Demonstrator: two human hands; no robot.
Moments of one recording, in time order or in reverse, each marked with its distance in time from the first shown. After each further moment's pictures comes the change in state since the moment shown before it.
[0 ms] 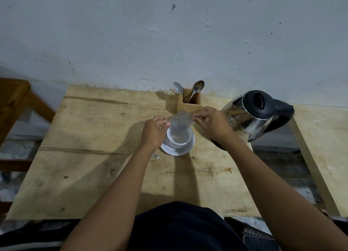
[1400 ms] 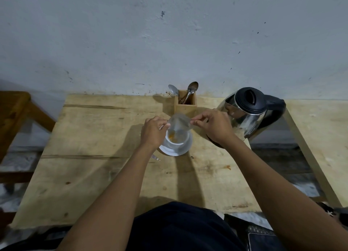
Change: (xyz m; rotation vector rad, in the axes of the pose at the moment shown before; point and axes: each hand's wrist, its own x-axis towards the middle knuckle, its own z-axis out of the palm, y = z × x) left_hand -0.004 0.022 -0.004 0.141 0.014 0.023; right_hand -0.021 -0.011 -0.014 0.006 0.111 0.053
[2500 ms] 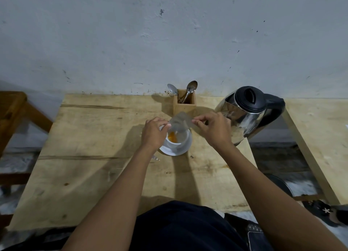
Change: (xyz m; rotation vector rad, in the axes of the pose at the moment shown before) left_hand 0.000 -0.001 0.008 -0.034 -0.001 -0.024; right_hand -0.013 0.005 0.020 -0.090 0.149 0.124
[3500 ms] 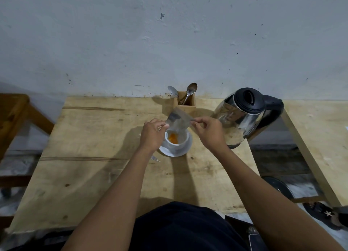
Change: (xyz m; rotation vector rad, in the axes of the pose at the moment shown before) left_hand -0.003 -0.002 -0.009 -0.068 -0.016 0.005; right_hand -0.007 -0.006 0.009 0.271 -0.051 0.060
